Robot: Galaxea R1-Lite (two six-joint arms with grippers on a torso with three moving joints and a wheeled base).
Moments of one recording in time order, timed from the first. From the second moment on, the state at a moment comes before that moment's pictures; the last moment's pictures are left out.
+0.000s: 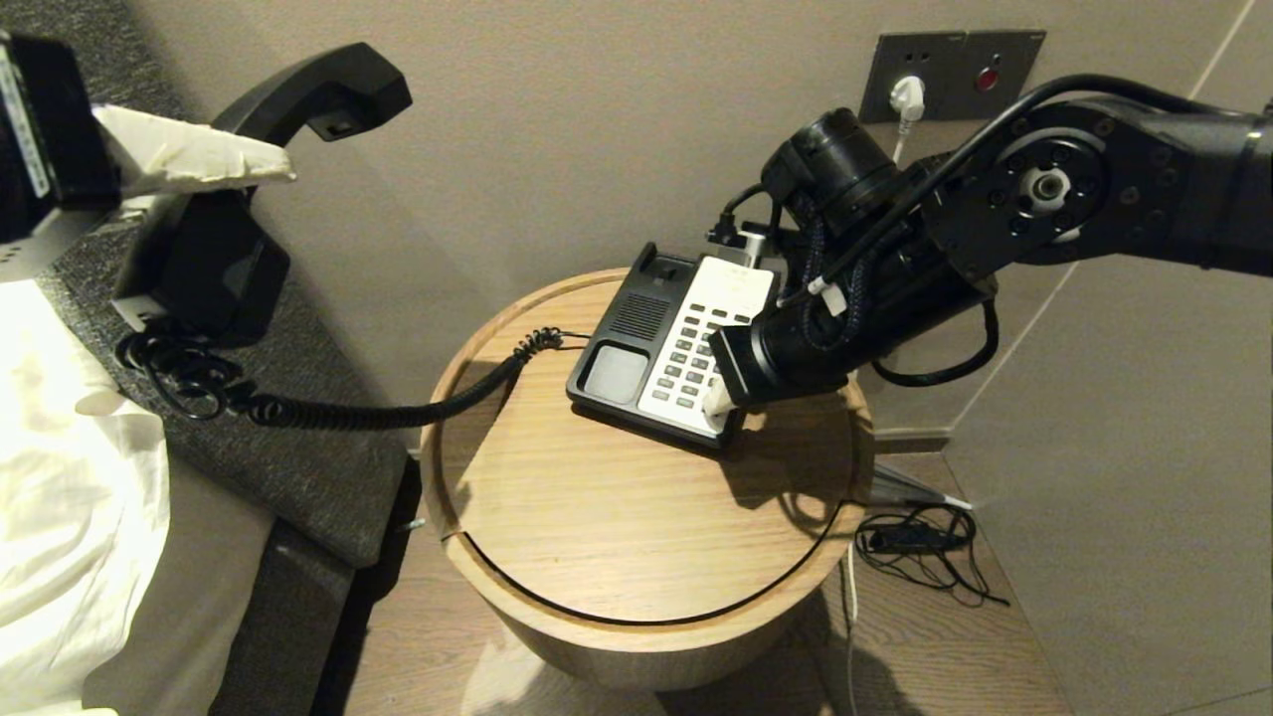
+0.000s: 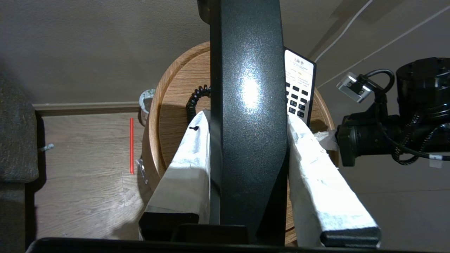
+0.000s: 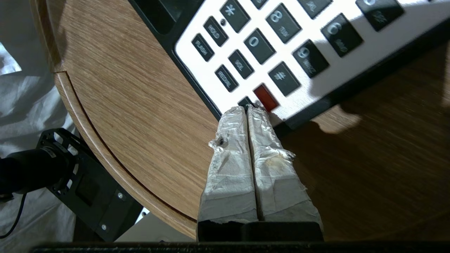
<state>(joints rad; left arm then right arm) -0.41 1.21 -1.41 0.39 -0.02 -0.33 0.66 2.02 -1.95 0.78 0.16 0.24</state>
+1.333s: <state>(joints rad) -0.41 1.20 -1.38 0.38 -0.02 -0.33 0.66 1.90 -1.95 0.83 0.16 0.25</state>
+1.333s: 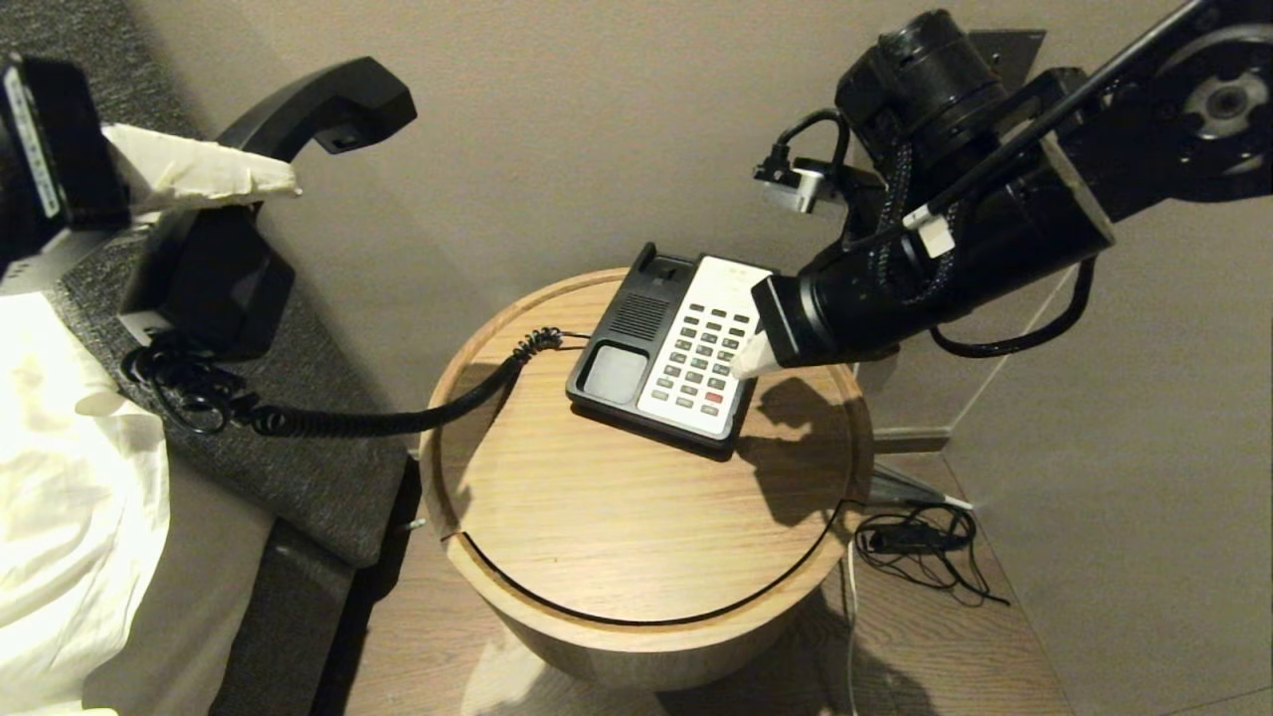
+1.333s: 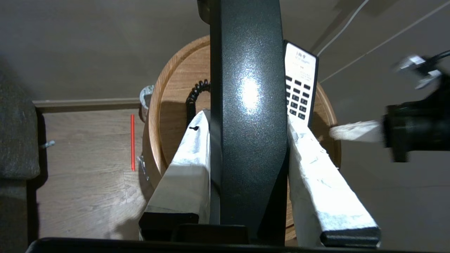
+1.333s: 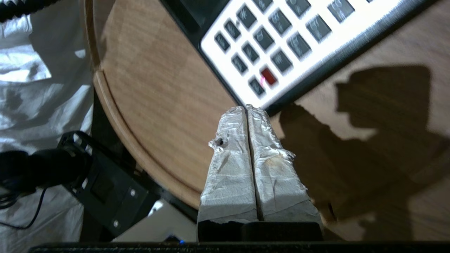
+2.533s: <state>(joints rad) -0.65 1.63 -1.38 0.03 0.16 -0.04 0.50 1.00 -1.61 1.07 -0.05 0.59</state>
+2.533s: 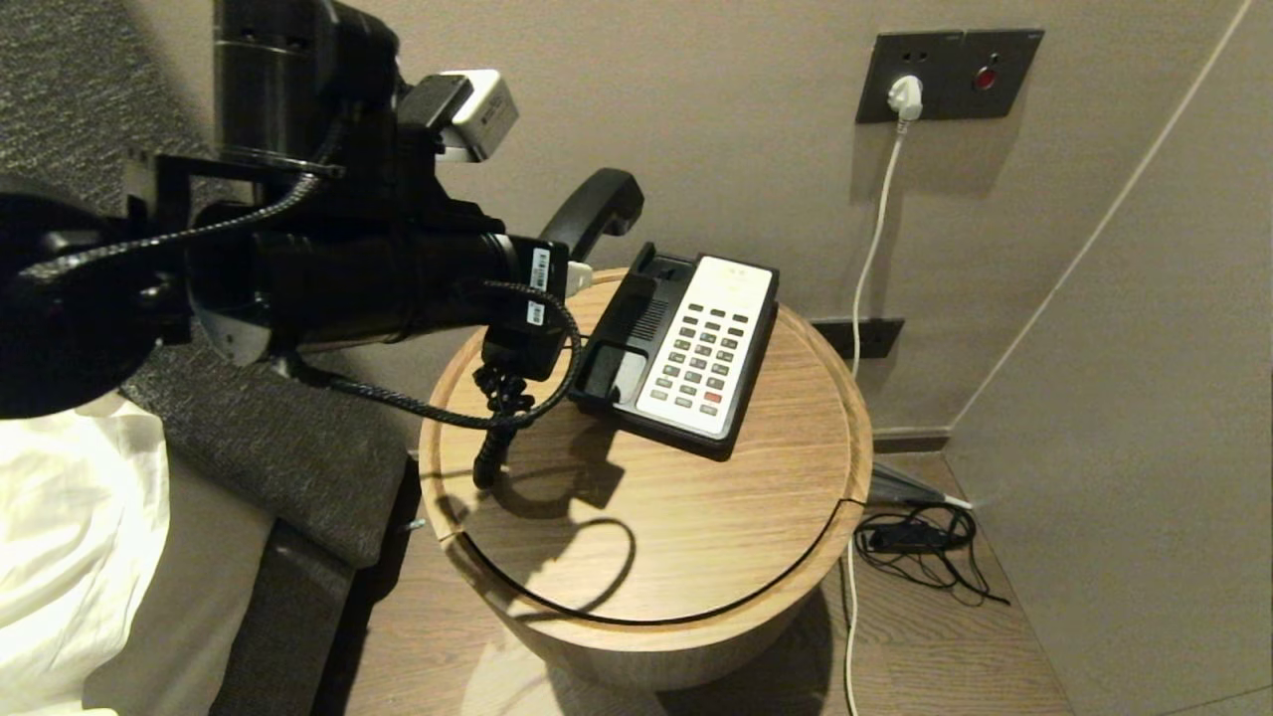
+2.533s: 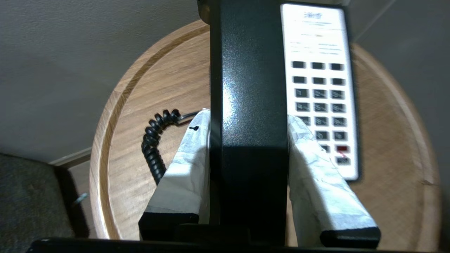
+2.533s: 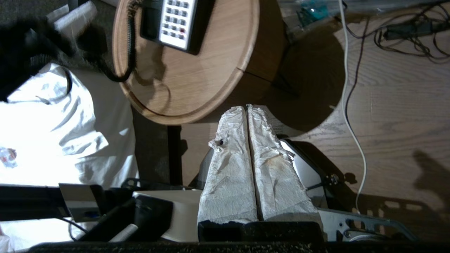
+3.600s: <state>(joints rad) -0.68 1.87 -1.55 0.03 0.22 -0.03 0.48 0.70 -1.29 0.97 0.01 0.59</state>
